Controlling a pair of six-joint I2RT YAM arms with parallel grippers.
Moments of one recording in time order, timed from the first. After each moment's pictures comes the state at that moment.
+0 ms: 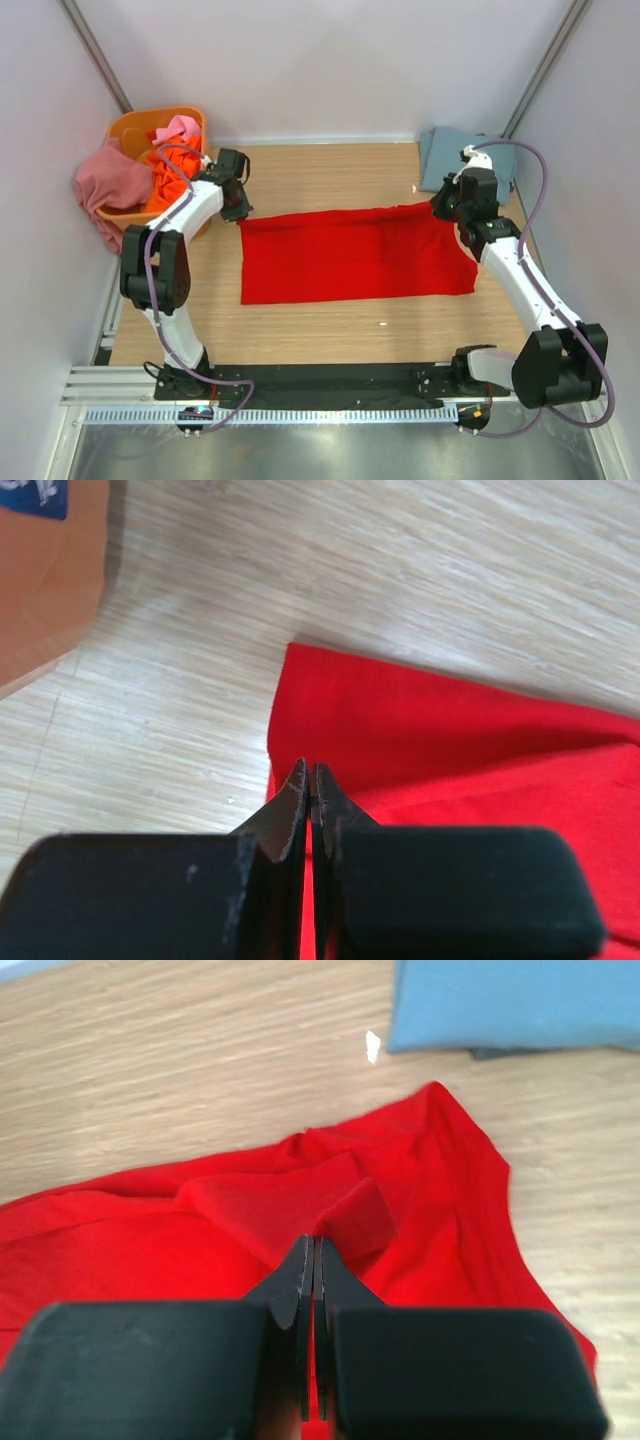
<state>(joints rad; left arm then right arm) -0.21 1.84 1.42 -0.65 -0.20 -0.53 0.11 1.23 0.96 -0.23 0.01 0.31</state>
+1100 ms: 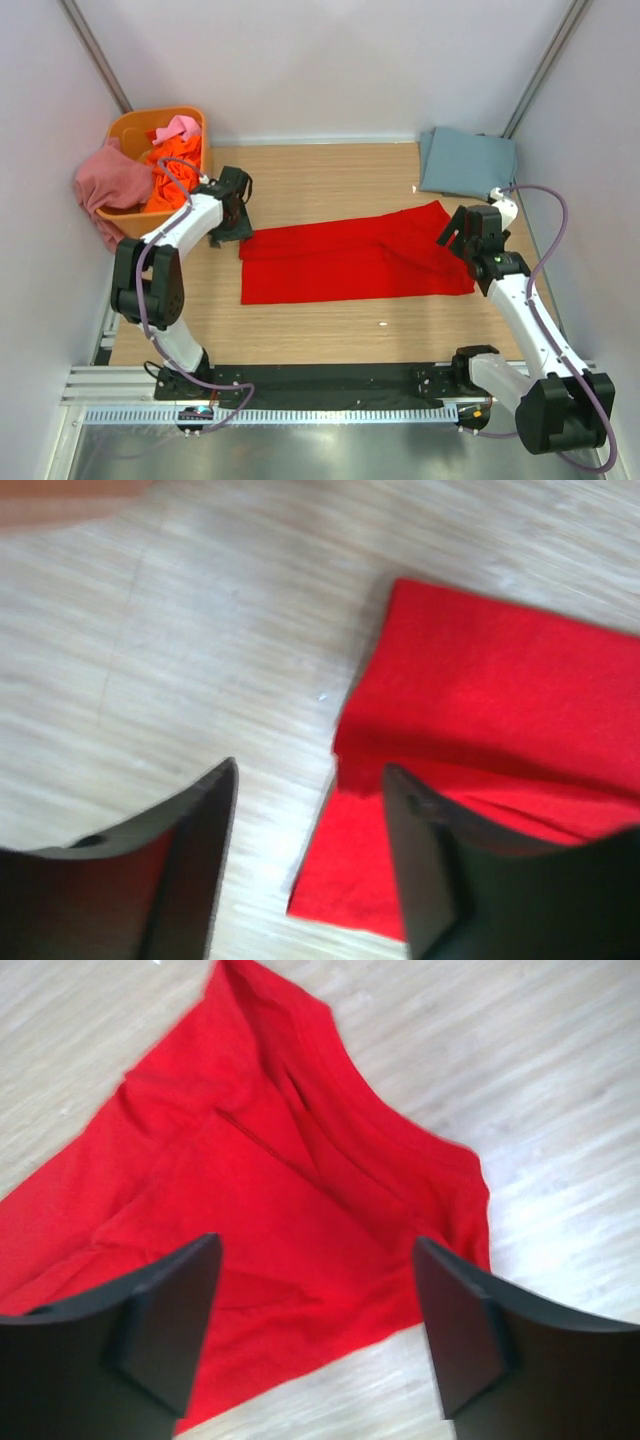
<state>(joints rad) -0.25 1.73 1.27 -0.79 -0.30 -0.53 0.08 0.98 0.74 -0.44 0.29 0.52</state>
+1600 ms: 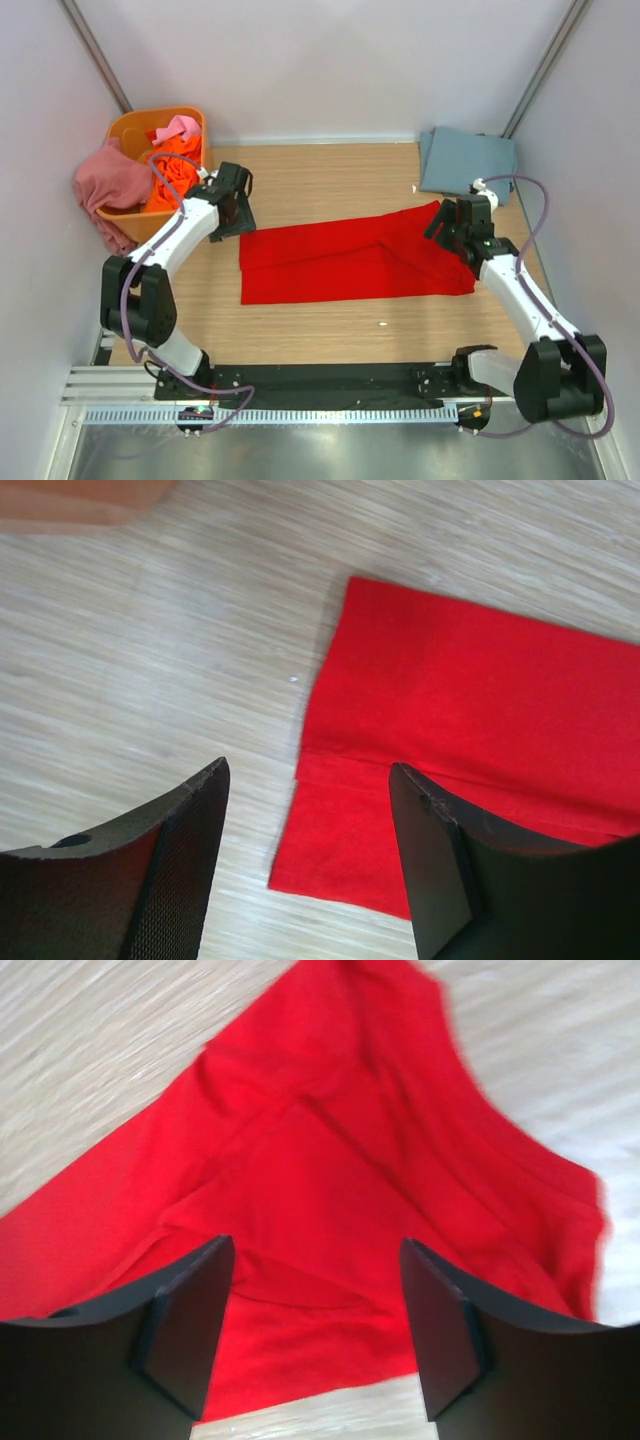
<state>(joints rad) -0.28 1.60 1.27 -0.81 -0.32 -0.56 0.09 1.10 0.76 -0.37 0.15 0.55</state>
